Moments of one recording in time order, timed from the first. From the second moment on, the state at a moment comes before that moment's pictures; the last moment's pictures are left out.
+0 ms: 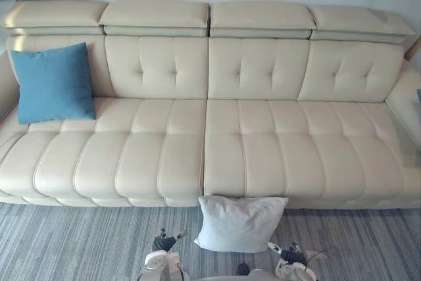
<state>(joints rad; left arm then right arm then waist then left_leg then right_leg) 0.02 -0.03 0.18 1.03 0.03 -0.10 0.15 0.09 0.04 -0.31 0.94 0.15 -0.07 -0.17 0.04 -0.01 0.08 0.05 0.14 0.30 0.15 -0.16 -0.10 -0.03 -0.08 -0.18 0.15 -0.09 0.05</state>
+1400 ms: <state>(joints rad) -0.03 0.04 0.13 1.01 0.03 -0.10 0.15 0.02 0.01 -0.26 0.99 0.08 -0.05 -0.18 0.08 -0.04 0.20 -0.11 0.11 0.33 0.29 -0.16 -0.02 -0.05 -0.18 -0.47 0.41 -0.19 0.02</state>
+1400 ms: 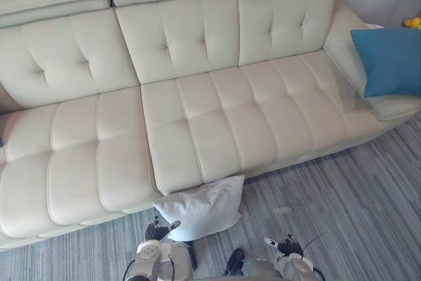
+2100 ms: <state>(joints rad) -0.03 -0.02 0.15 0.99 0.02 -0.10 0.17 0.03 0.00 -0.19 1.00 0.08 -0.06 -0.18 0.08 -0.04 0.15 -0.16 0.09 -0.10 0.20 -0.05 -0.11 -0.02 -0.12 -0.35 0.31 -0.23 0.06</state>
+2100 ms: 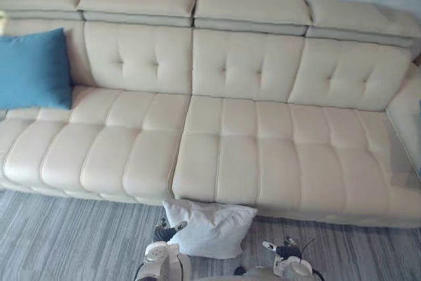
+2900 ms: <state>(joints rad) -0.46 0.12 0.19 0.86 -0.14 -0.11 0.27 -0.43 -0.07 -0.32 0.91 0.20 -0.07 -0.29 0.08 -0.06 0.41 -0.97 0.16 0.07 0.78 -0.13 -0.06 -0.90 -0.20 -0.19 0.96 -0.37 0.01</state>
